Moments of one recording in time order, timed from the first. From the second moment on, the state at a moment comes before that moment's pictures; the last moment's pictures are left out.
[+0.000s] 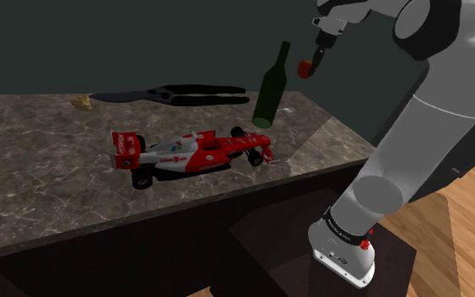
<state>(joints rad) -0.02 0.06 -0.70 -1.73 0.08 1.83 -1.18</state>
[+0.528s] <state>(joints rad) 0.05 -0.26 -0.57 -2.03 -0.12 1.87 -0.93</state>
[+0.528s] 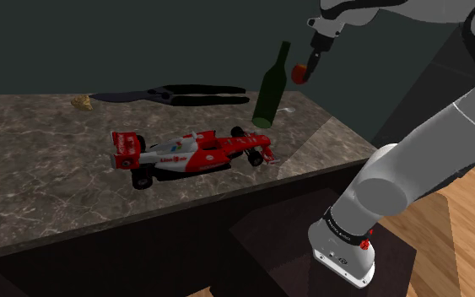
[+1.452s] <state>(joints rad) 0.08 -0.62 -0.27 -2.37 -0.16 1.82 -0.57</state>
